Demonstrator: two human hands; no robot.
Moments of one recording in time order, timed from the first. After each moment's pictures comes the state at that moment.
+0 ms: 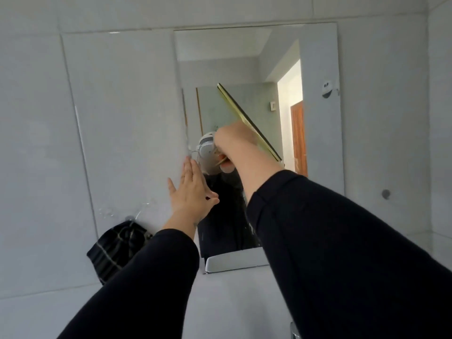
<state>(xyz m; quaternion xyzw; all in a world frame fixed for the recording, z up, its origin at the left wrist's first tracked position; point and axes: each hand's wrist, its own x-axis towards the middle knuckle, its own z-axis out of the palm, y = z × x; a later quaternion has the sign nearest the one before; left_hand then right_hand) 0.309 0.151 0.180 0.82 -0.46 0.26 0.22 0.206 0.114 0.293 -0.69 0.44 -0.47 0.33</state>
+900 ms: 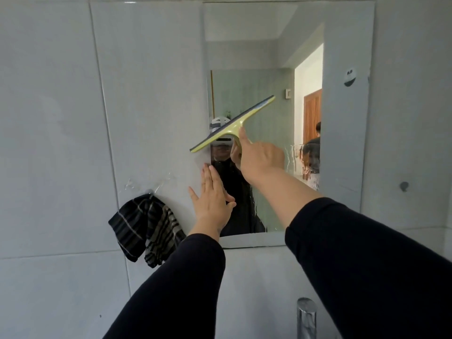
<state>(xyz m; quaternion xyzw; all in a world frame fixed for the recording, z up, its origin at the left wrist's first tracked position) 0.306 0.154 0.114 0.82 -0.46 0.20 0.27 0.183 0.135 0.217 -0.84 0.41 -0.32 -0.13</state>
